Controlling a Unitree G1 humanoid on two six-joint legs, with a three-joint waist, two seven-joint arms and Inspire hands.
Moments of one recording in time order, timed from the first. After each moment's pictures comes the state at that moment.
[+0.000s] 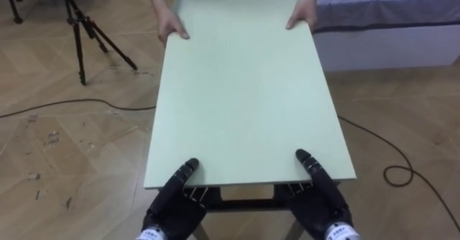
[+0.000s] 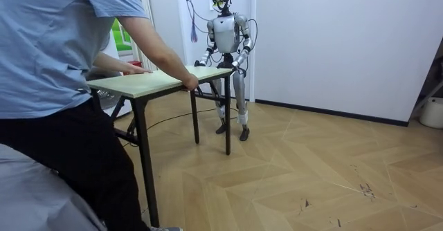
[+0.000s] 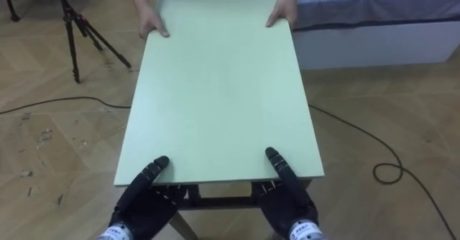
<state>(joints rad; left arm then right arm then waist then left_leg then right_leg) 0.22 0.19 -0.16 0.31 -1.46 0.30 -0.08 0.24 -0.22 0.14 0.24 1.44 0.18 0.04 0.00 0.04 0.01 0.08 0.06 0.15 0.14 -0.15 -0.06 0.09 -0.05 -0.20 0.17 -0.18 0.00</state>
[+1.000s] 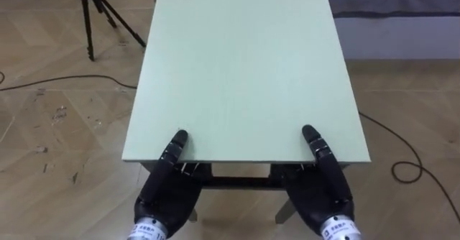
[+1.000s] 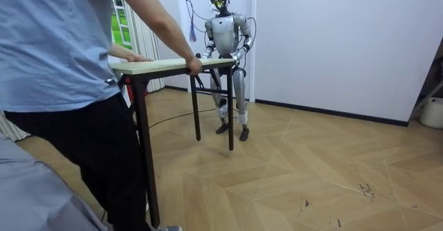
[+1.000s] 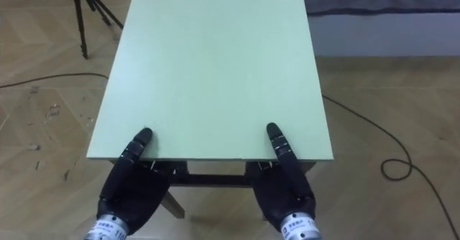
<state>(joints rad) 0.38 0.20 -0.30 -0.06 -1.44 -0.04 -0.07 0.37 -0.25 0.36 -0.10 1.52 -0.11 0.02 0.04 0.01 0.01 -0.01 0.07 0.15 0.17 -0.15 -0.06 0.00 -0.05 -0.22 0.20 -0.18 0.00</state>
